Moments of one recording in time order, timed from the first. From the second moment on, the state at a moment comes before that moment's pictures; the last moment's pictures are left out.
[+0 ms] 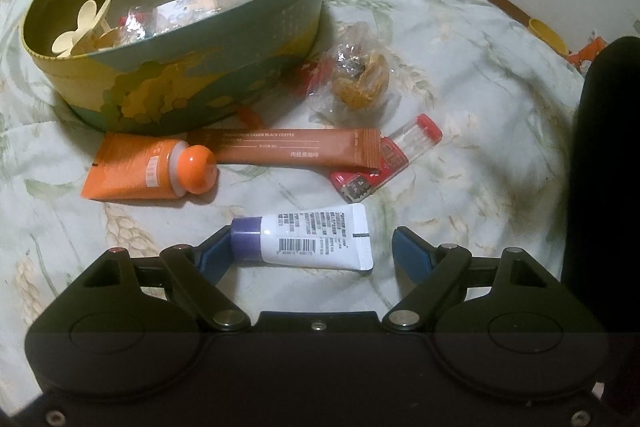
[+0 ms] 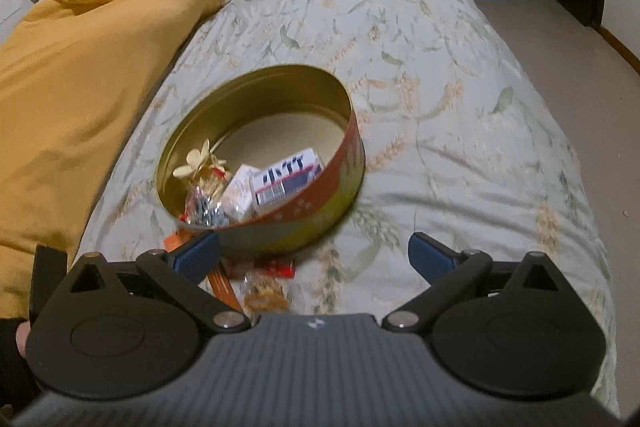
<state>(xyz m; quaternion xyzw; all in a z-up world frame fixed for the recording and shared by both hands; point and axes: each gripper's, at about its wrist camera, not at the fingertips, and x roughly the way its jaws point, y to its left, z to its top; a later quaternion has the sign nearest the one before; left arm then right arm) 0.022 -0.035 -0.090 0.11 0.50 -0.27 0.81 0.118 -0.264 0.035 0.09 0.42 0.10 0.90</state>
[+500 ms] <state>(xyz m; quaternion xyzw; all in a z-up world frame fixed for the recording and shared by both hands) 0.019 -0.034 -0.088 0.08 0.51 -0.25 0.82 0.100 -0.278 0.000 0.13 0.45 0.08 0.88</state>
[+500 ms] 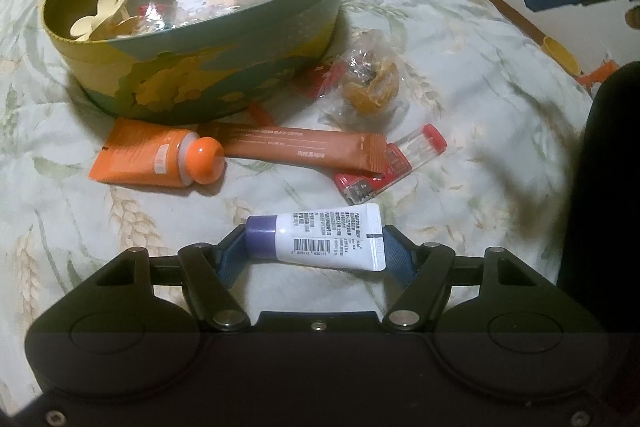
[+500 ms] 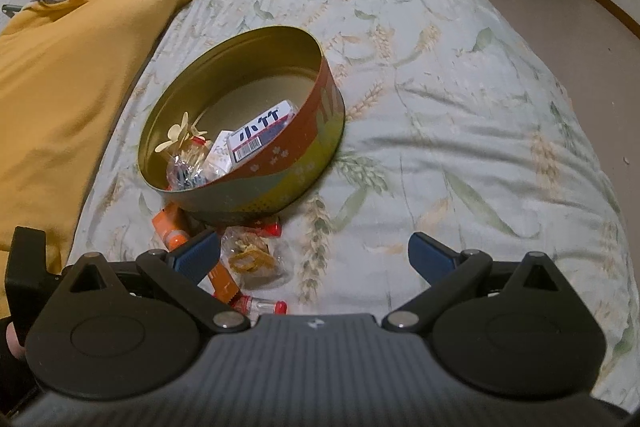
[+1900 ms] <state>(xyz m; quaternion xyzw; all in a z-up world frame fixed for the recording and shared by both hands) 0.009 0.018 0.025 0.01 0.39 -0.14 0.91 0.089 -0.263 -0.031 0.09 0.44 0.10 0.89</state>
